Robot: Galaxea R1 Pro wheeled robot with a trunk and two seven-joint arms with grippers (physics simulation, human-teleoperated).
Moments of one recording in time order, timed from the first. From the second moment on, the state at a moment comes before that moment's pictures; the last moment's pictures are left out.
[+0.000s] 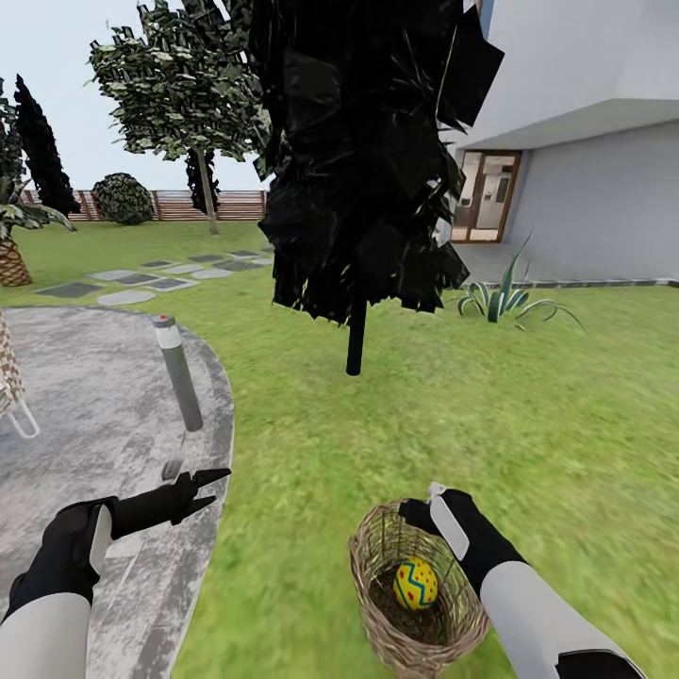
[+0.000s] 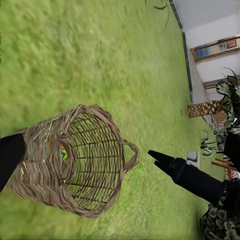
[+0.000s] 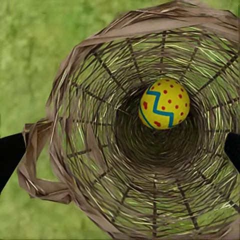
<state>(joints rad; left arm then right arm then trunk) -0.63 0.11 0.62 -0.88 -0.10 1.03 -1.06 -0.73 0.07 0.04 -0.55 -0.43 0.58 -0.28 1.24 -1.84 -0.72</state>
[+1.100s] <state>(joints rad) -0.63 0.11 0.62 -0.88 -0.10 1.03 -1.06 -0.73 0.07 -0.03 -0.55 -0.43 0.48 -0.30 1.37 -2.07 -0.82</state>
